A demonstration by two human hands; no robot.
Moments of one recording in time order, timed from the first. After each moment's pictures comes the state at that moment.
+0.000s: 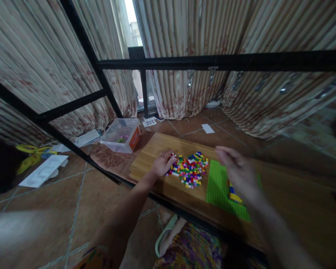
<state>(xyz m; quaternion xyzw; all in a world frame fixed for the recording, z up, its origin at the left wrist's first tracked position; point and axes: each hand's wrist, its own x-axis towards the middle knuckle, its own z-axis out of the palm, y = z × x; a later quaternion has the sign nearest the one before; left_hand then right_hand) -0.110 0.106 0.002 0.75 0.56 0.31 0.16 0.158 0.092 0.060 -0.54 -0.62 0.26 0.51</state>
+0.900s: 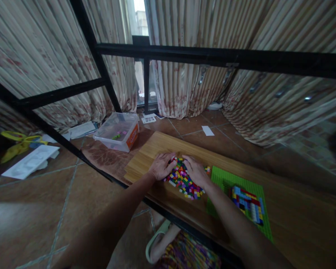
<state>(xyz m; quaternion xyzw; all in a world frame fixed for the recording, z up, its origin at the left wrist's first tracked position) -0.113 0.112 -0.005 0.79 0.54 0.26 0.13 0.090 0.142 -0.005 -0.46 -0.82 0.21 0.26</state>
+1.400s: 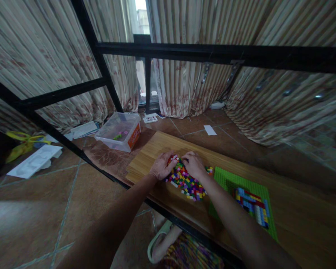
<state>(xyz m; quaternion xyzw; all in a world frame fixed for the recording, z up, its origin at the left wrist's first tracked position) -0.114 0.114 -0.010 0.75 0.56 0.32 0.16 0.068 0.164 0.004 -0.51 -0.83 0.16 0.16</state>
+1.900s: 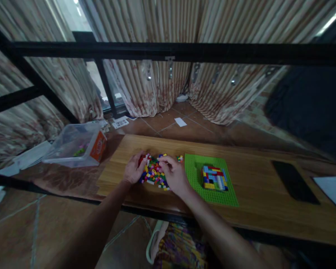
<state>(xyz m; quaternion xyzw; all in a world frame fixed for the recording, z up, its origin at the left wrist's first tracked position) -0.119 0.121 -0.009 0.73 0.58 0.32 0.17 0.076 0.069 0.051 -0.48 -0.63 0.38 0.48</state>
